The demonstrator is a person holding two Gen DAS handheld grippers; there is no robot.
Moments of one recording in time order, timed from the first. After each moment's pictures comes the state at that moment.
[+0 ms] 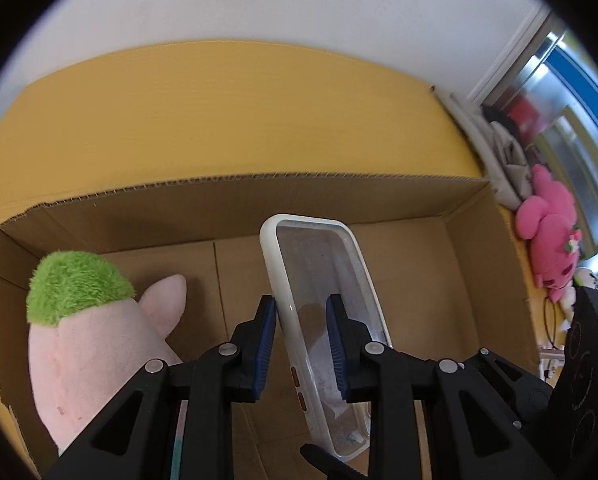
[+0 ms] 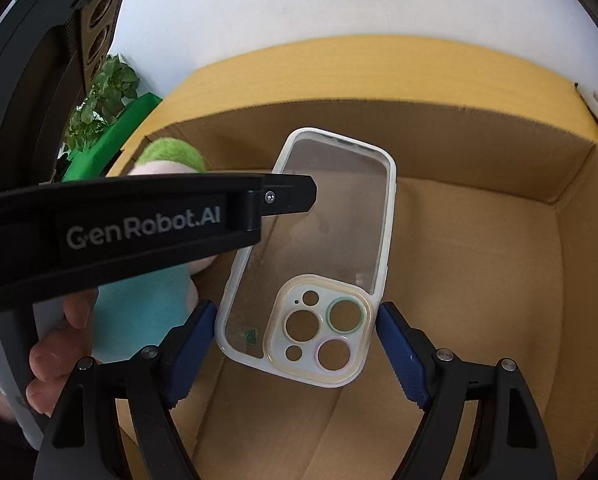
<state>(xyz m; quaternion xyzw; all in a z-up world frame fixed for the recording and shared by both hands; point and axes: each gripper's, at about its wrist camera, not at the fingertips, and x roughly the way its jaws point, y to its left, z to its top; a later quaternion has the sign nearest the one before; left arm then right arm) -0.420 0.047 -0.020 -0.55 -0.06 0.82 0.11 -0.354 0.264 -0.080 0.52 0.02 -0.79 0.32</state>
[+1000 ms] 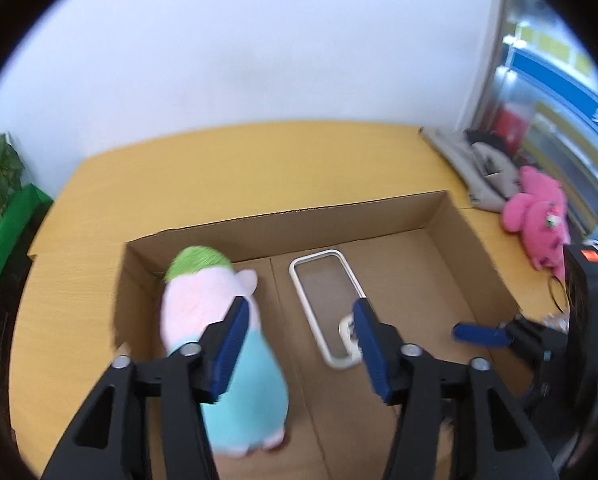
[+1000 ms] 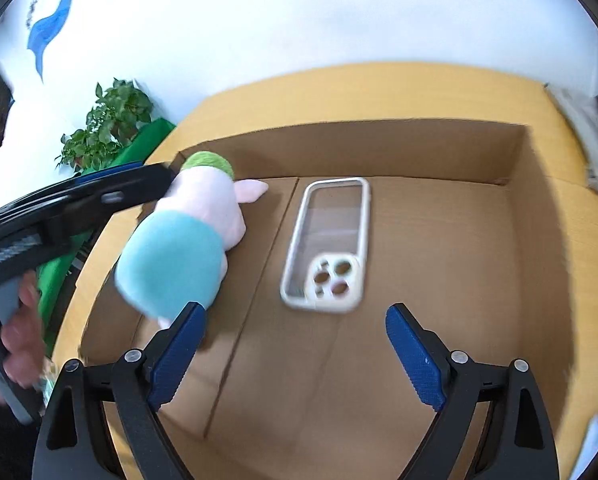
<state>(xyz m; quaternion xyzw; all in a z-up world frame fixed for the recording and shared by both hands) -0.258 0.008 0.085 -0.40 0.01 0.91 0.08 -0.264 0.339 -0.018 0.46 -0.01 -0.83 0.31</state>
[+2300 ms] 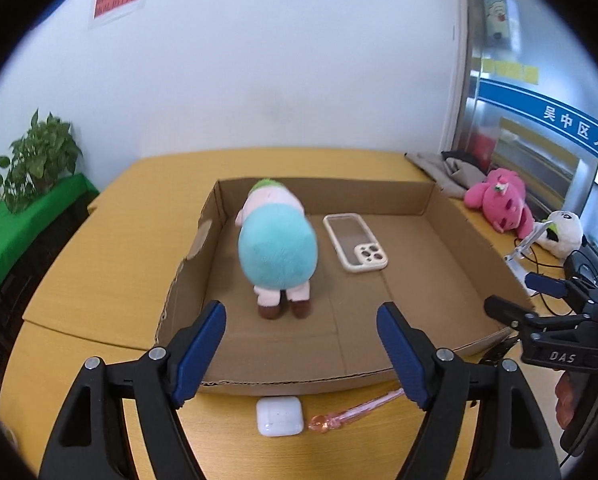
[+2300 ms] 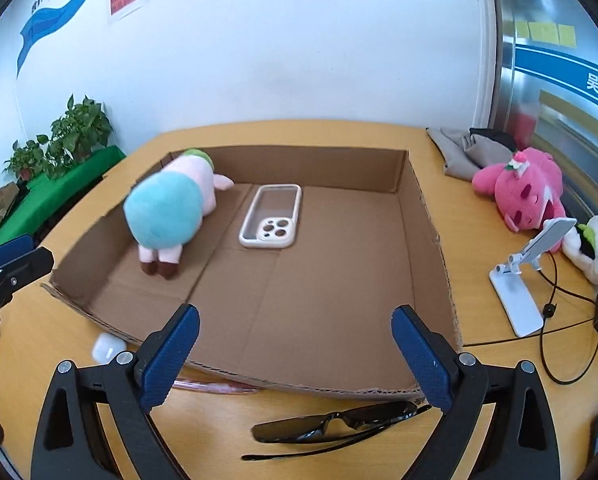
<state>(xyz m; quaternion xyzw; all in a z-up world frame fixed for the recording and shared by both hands) -0.039 -0.008 0.064 -0.31 0.00 0.95 0.06 -0.092 0.399 -0.002 0.35 0.04 -0.92 0.17</state>
